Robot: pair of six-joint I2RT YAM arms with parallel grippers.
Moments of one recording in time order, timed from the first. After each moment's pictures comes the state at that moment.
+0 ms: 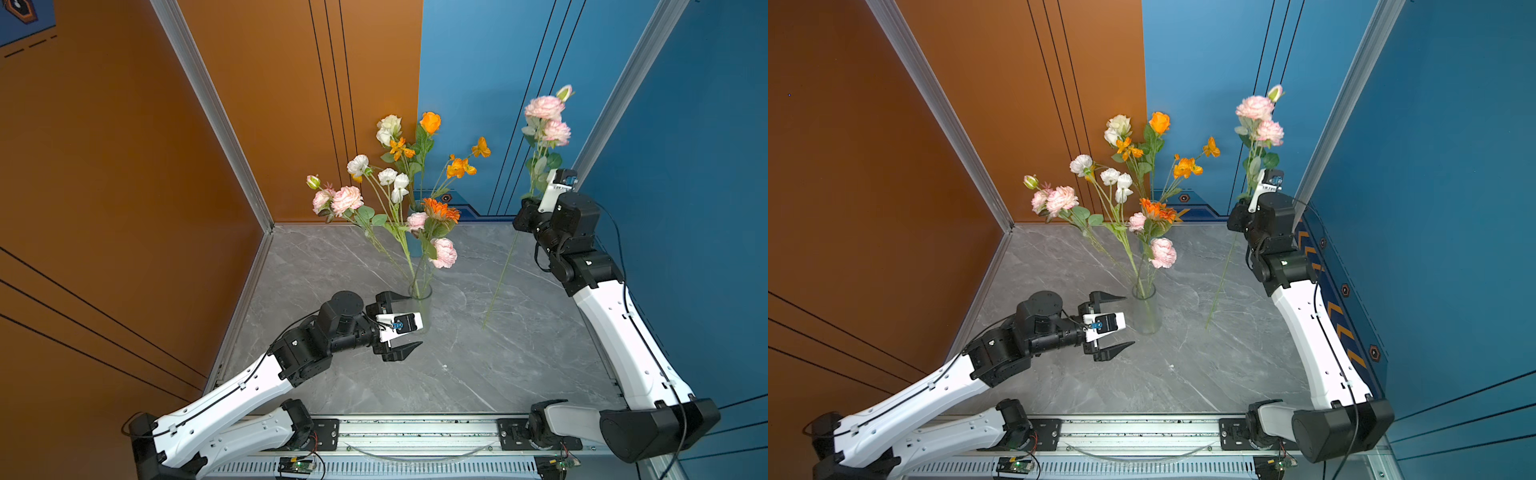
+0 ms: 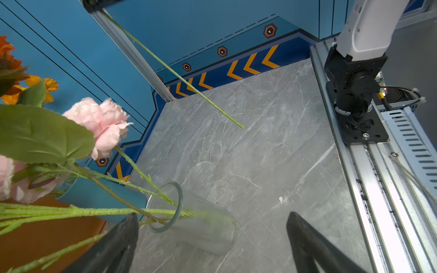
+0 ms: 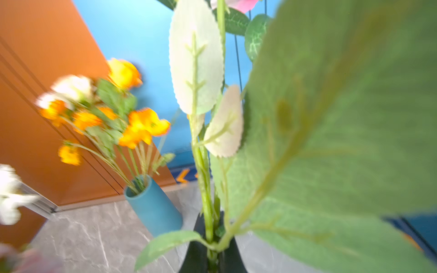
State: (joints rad) left arm -0.89 0.88 0.86 -0.32 0.23 0.55; right arm 0.22 1.26 1.49 -0.30 0.18 0.21
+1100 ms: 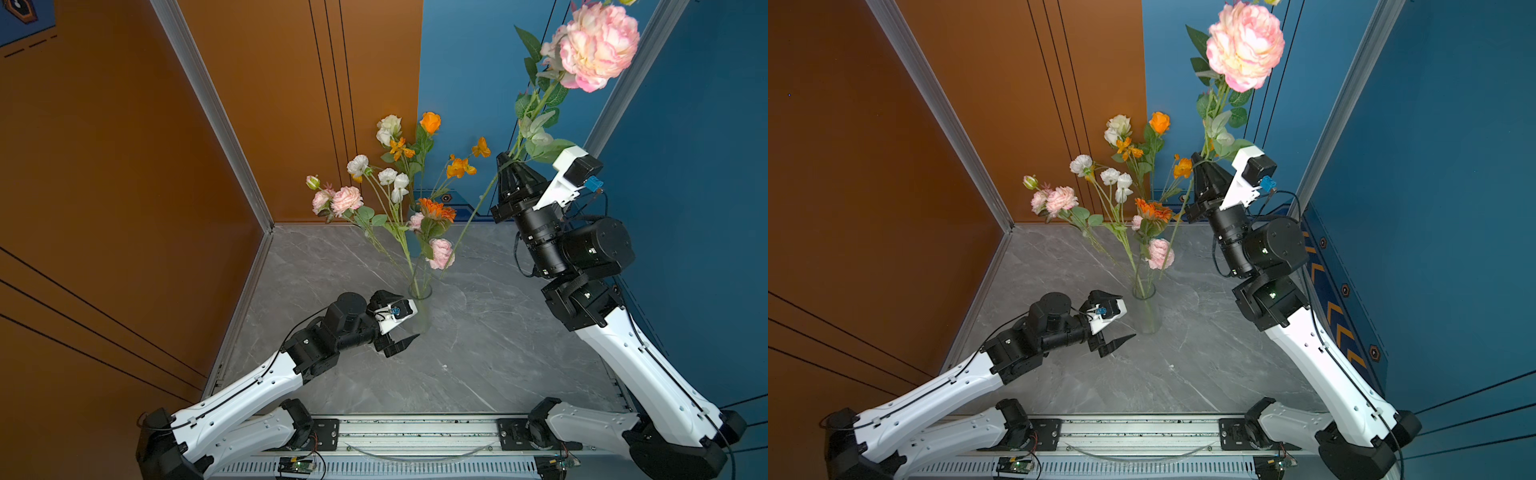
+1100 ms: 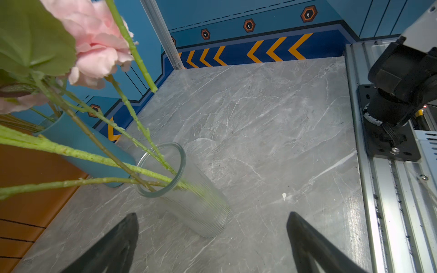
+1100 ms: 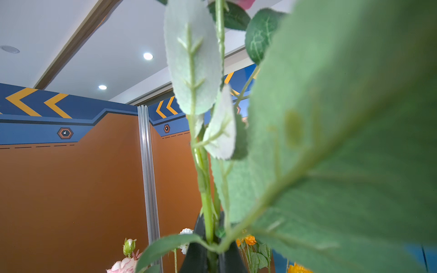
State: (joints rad) left arm -0.81 0.95 0.76 -0.18 0.19 0.38; right arm 0.61 1.18 1.48 0.25 0.12 0.10
